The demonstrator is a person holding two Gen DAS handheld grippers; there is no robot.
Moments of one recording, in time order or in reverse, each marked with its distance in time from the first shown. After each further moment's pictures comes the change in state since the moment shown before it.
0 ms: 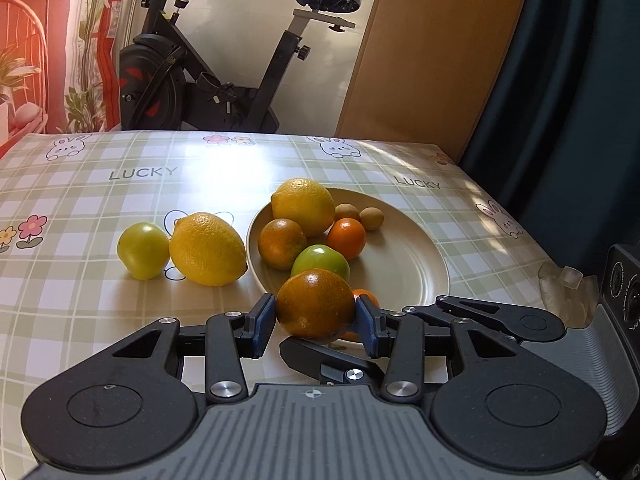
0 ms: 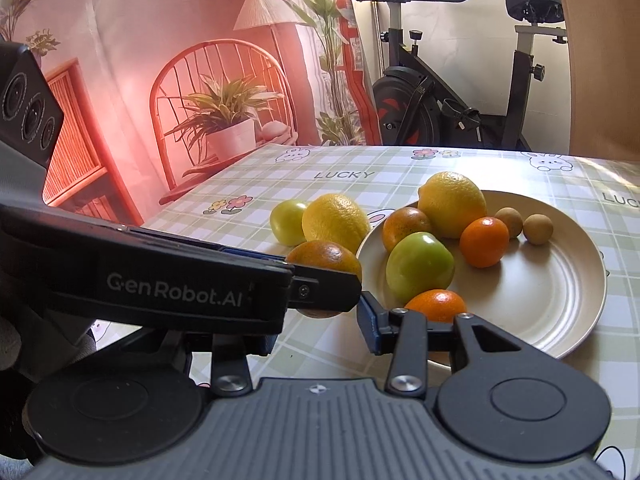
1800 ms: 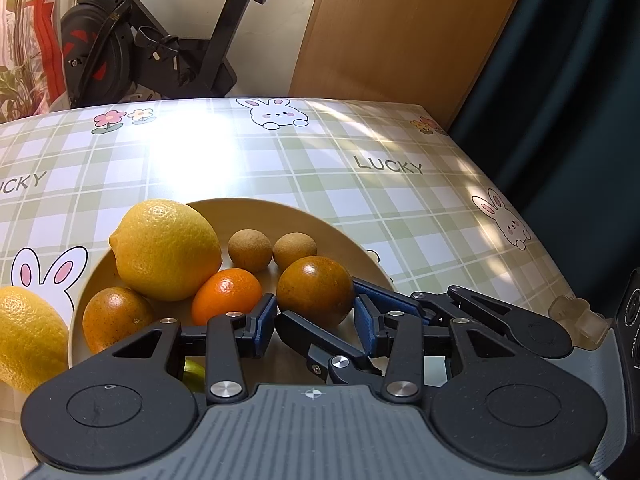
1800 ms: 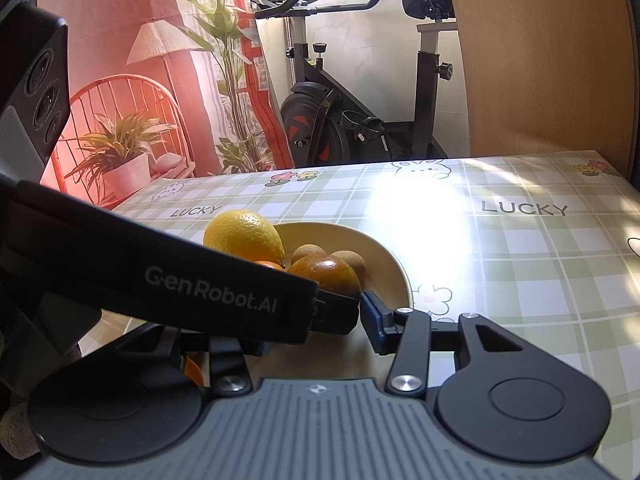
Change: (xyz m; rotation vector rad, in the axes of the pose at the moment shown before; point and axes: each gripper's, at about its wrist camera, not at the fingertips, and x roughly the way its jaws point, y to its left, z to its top) left arm 0.132 -0.054 0.057 -0.004 0.165 -0.066; right arm 0.008 -0.131 0.018 0.093 -0.043 -0.180
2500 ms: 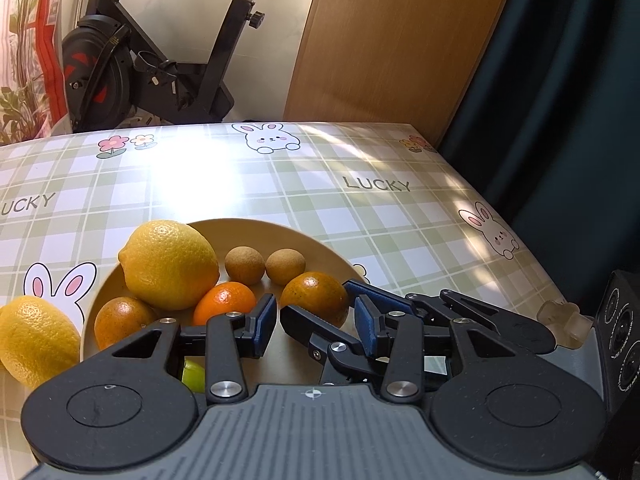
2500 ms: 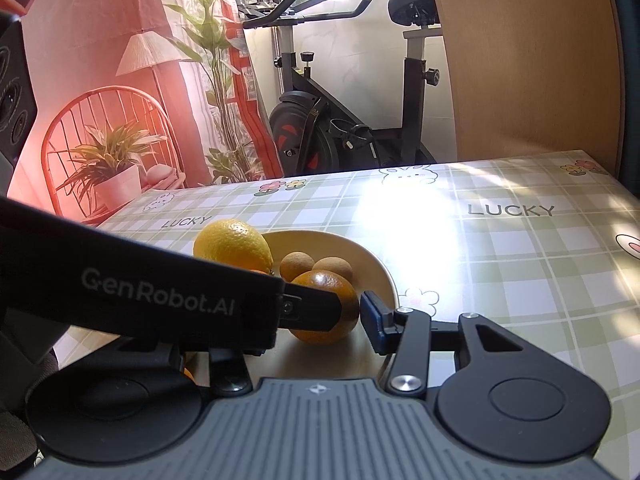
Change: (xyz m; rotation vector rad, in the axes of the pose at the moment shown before) left arm -0.024 -0.007 -0.007 0.018 -0.071 0.000; right arm -0.004 -0.003 -0.001 0.026 -0.032 -0.030
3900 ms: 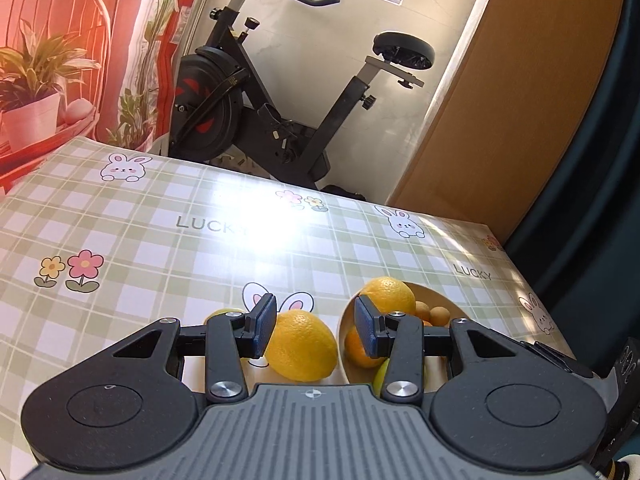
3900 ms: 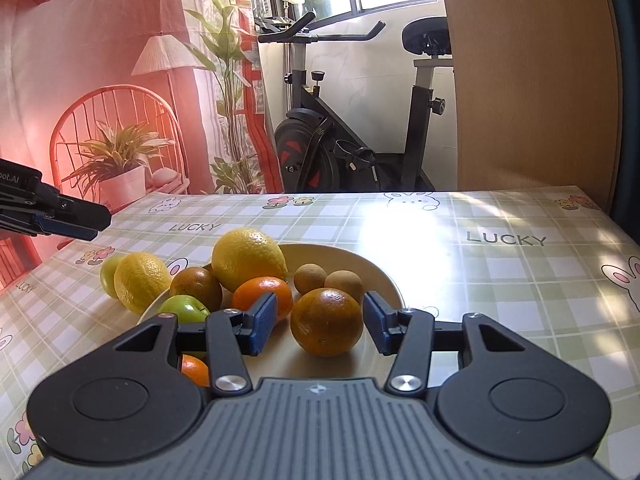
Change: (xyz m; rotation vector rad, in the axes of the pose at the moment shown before) left arm -0.121 0.131 -0.009 -0.208 -0.196 0.125; right arm -0.020 0.022 -0.004 -0.077 -0.061 -0.018
